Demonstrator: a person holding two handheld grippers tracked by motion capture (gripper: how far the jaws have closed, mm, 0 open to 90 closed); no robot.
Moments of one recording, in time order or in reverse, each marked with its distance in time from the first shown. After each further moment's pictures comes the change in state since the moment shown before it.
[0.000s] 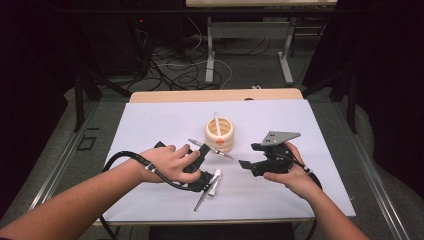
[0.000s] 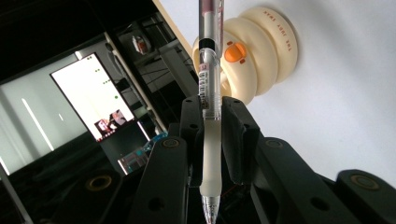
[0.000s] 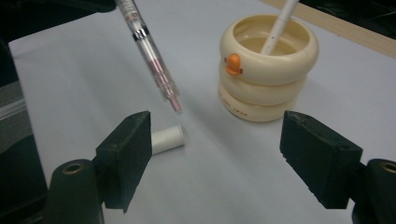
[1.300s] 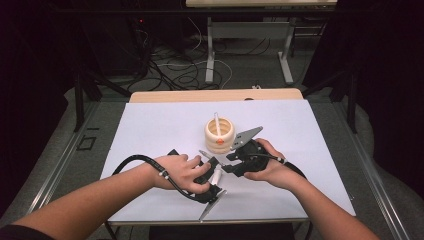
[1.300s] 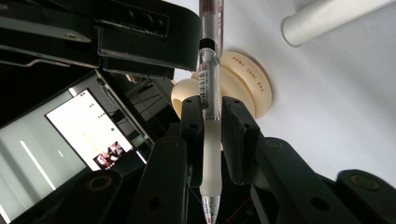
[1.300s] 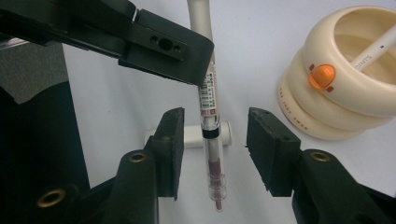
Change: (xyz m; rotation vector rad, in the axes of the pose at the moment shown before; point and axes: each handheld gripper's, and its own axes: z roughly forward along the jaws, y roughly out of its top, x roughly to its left) left arm -0.017 0.029 0.009 -0.101 -0.064 0.068; right arm 0.032 0.038 0.039 0.240 0.165 -0.190
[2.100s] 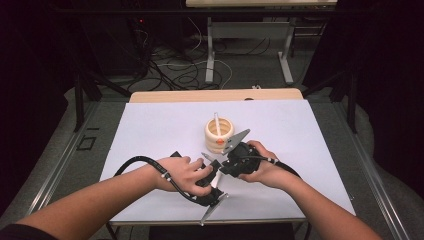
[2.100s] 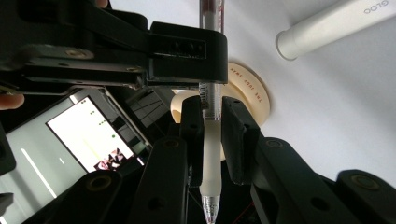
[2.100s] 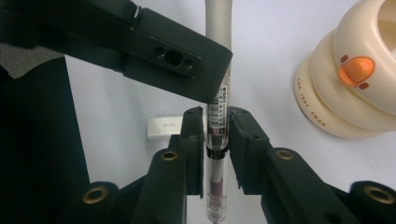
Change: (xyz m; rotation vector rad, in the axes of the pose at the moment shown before) left arm -0.003 0.007 -0.001 -0.009 0.030 0.025; right arm 0.008 0.006 0.017 0.114 0.011 -0.018
